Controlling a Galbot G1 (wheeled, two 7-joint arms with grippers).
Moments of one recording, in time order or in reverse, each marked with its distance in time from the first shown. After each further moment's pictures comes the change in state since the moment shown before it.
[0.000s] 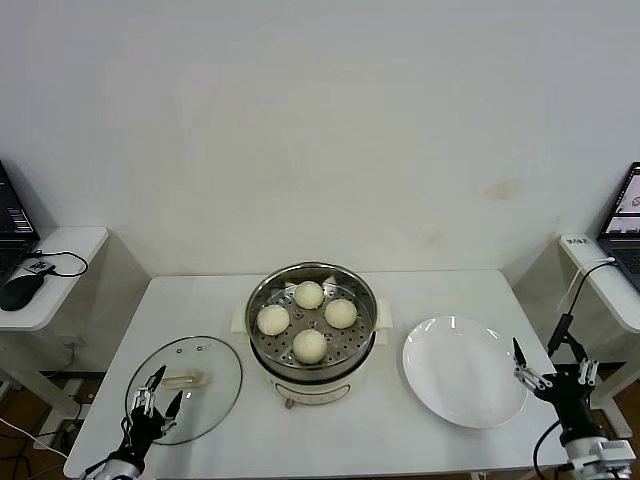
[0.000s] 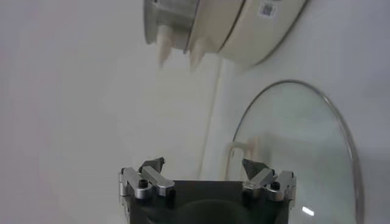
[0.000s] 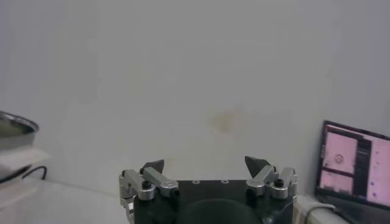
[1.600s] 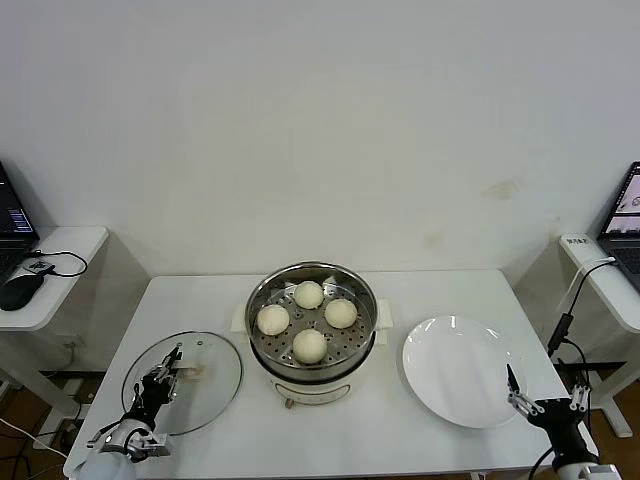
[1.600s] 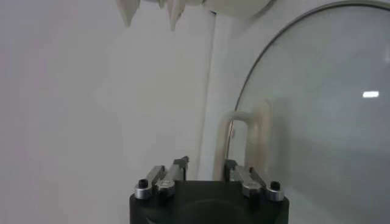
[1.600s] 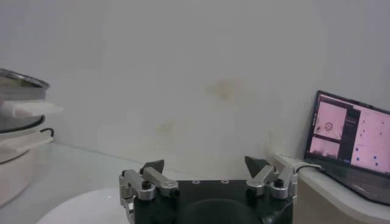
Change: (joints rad) left arm -0.233 -0.031 0.041 0.199 0.072 -0.022 -0.002; right arm -0.035 0.052 -0.021 -0.037 -0.057 0.027 -0.014
